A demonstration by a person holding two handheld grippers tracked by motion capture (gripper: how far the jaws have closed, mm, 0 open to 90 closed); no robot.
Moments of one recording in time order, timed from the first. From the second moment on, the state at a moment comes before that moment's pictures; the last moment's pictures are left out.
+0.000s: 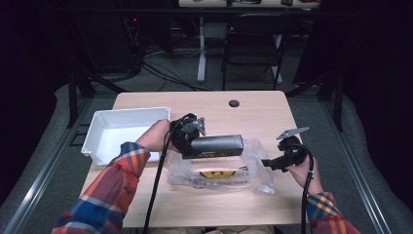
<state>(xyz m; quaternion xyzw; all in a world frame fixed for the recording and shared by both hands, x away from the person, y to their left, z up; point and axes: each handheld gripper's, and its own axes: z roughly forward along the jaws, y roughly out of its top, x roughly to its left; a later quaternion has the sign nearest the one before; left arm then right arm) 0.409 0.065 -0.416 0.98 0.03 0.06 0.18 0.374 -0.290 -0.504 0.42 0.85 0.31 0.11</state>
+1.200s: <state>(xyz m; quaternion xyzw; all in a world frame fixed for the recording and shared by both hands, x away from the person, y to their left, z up) 0.427 0.184 -0.372 0.97 0.12 0.10 0.20 0.364 -0.301 -0.509 0.44 0.84 0.30 0.12</state>
